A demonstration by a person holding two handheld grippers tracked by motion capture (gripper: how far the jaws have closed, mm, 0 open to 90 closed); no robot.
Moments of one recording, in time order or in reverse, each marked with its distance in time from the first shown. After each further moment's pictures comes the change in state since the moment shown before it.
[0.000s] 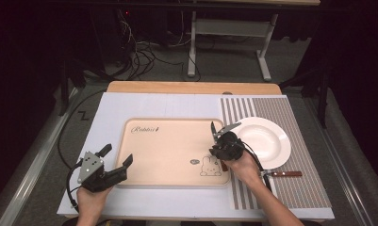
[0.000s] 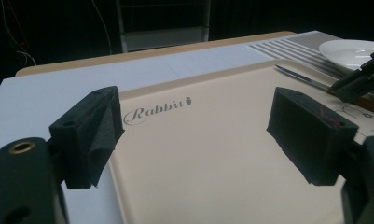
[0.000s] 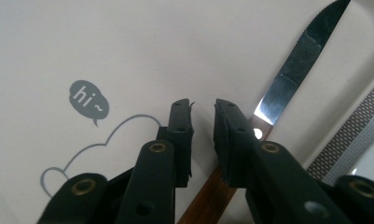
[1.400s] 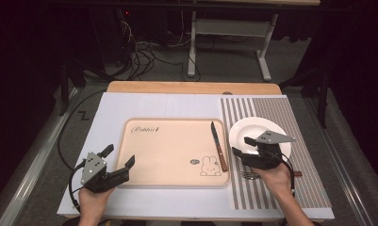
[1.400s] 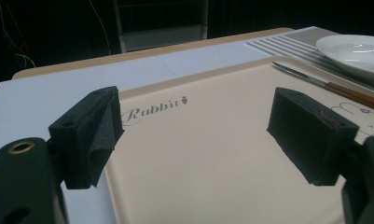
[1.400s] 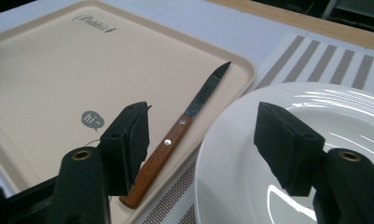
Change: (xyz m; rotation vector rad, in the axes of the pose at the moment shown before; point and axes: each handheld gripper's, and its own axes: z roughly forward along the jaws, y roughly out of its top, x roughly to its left) left arm -0.007 0.000 0.001 0.008 -0.002 0.025; right arm -0.021 -0.063 -0.084 -0.393 -0.080 0.086
